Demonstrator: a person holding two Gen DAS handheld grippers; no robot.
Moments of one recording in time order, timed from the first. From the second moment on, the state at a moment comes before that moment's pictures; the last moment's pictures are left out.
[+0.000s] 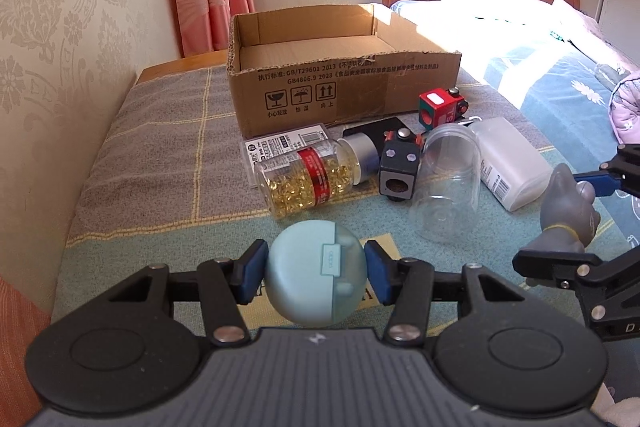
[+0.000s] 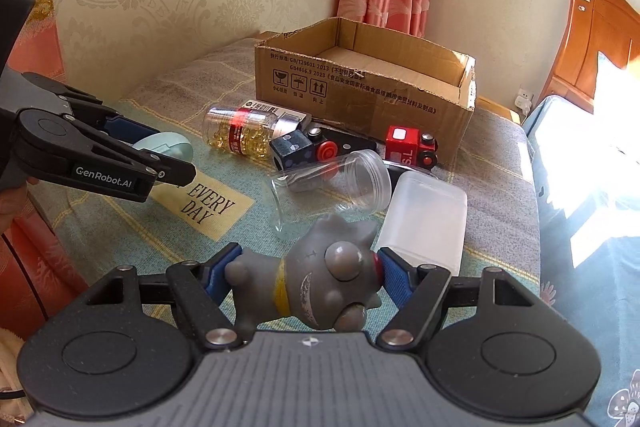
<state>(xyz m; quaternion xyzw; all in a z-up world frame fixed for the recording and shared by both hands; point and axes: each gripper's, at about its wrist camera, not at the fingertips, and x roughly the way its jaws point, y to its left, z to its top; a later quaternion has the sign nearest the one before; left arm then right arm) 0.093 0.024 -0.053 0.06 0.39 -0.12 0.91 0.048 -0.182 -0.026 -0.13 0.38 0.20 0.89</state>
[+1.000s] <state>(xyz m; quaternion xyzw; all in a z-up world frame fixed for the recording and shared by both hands) 0.274 -0.015 0.006 0.05 0.31 -0.10 0.94 0.152 -0.206 0.032 -0.12 0.32 0.19 0.92</state>
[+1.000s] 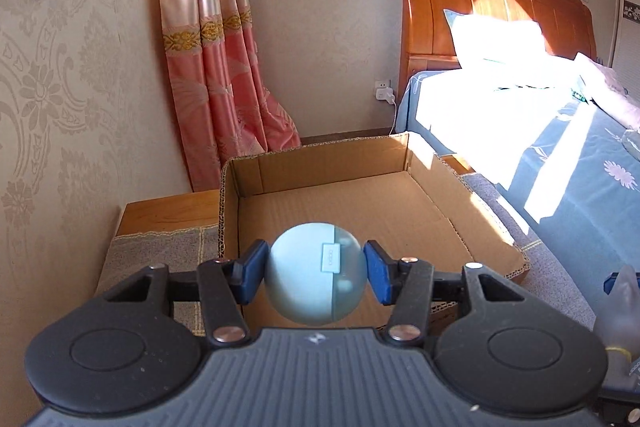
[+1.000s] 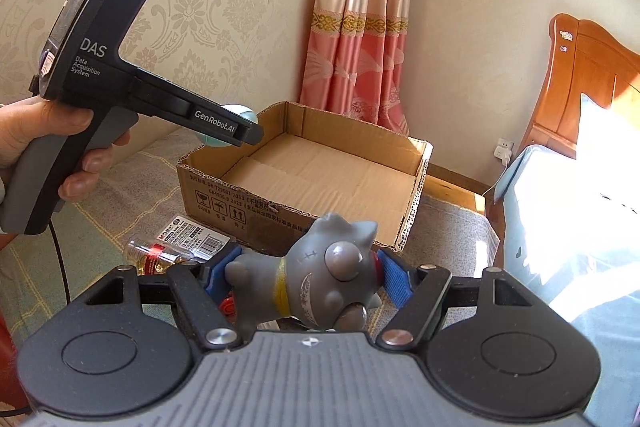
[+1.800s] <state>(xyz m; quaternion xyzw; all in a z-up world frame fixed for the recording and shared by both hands) 0.183 0.025 0.010 0.03 0.28 -0.02 0.96 0.245 -0.202 0.034 -0.08 0.35 0.19 0.91</state>
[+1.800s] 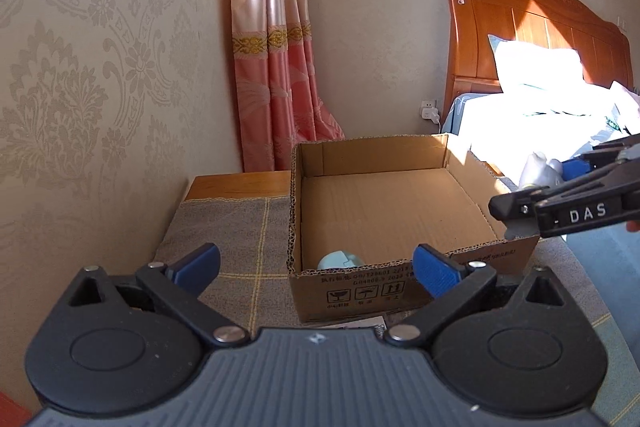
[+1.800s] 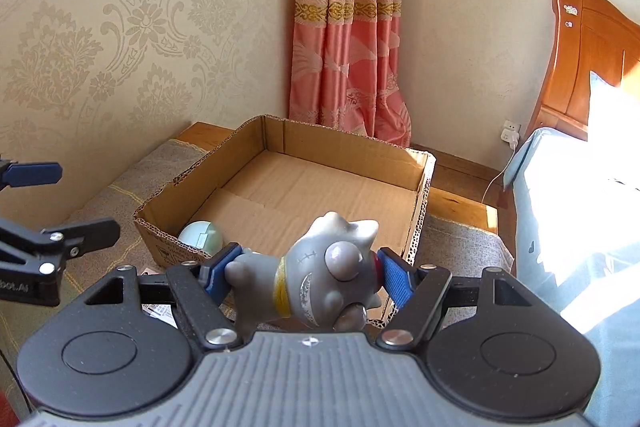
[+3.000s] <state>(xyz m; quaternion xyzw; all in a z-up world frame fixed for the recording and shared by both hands) 0.135 0.032 -0.014 0.04 0.32 -0.01 0.95 0.244 -0.214 0.018 -0.04 0.38 0.18 0.91</state>
